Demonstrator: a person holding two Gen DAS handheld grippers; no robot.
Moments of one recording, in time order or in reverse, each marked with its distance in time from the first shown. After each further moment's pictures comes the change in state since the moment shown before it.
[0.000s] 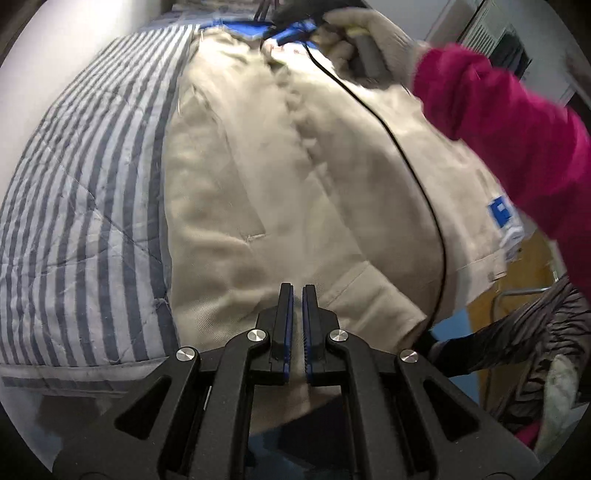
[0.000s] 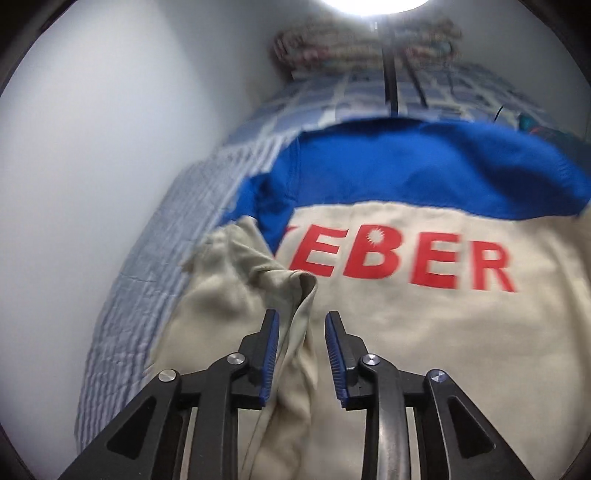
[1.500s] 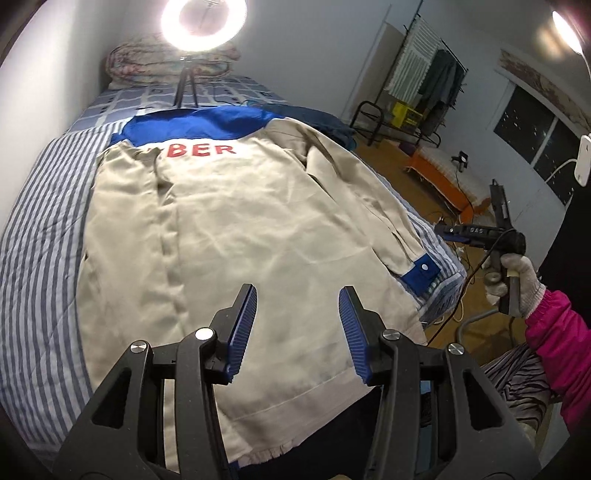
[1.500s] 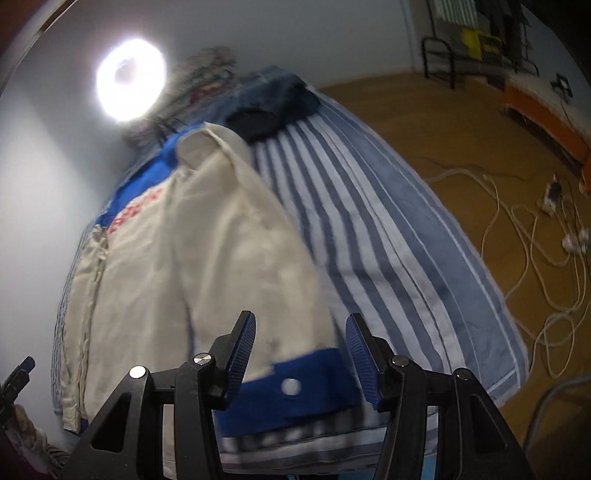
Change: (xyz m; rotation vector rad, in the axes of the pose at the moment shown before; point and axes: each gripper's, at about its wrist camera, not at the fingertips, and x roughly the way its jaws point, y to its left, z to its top) left arm -0.026 -0.122 0.081 0.159 -0.187 -0.132; right arm -0.297 -0.288 -0.281 0.434 -0.093 -0.283
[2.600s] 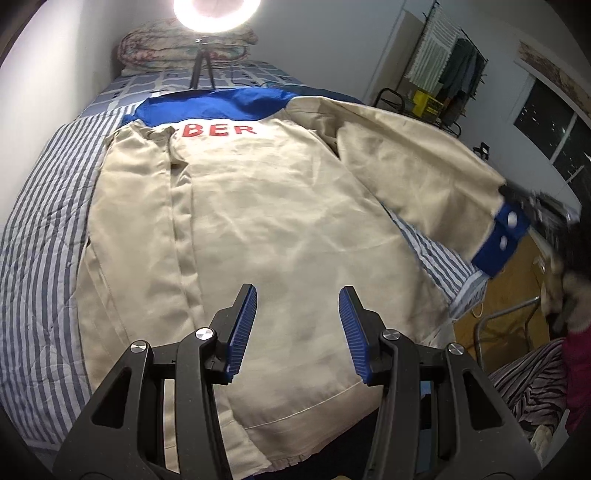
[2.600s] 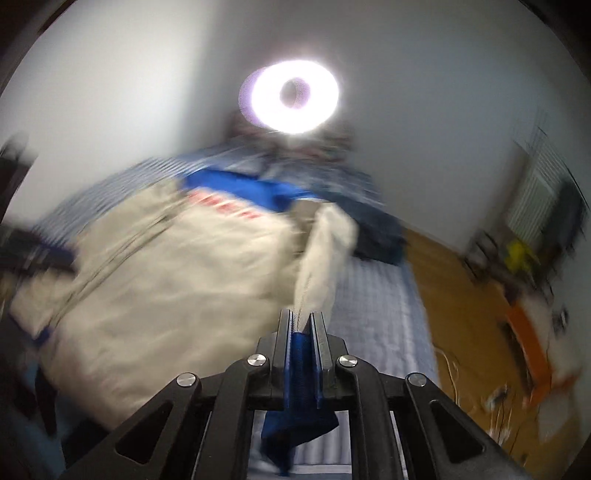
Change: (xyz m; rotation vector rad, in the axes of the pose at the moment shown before) left arm 0.028 0.021 -0.008 -0.037 0.050 0.077; right arm -0.075 0.214 -0.084 -0.791 -0.336 -0.167
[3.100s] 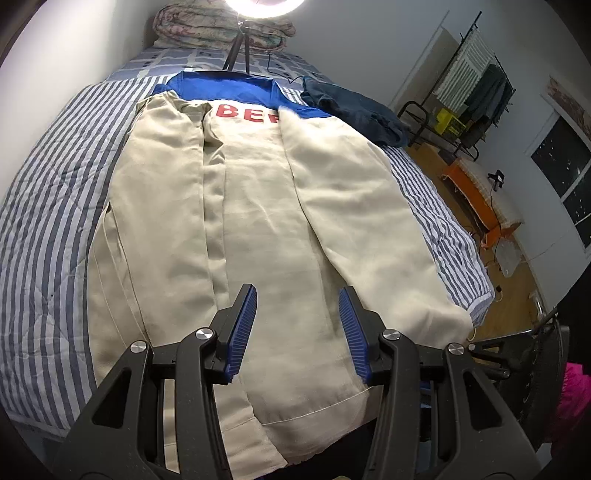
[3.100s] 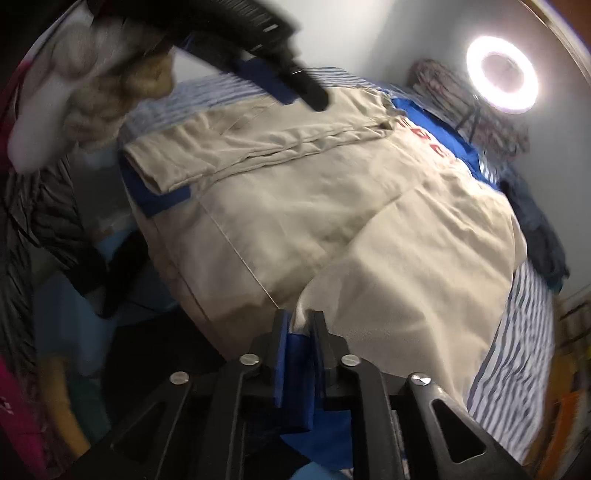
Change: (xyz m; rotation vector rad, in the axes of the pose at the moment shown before) left arm 0.003 0.033 -0.003 -0.144 0.018 0.003; right arm 0.037 0.139 -0.047 -0.309 0.220 0.461
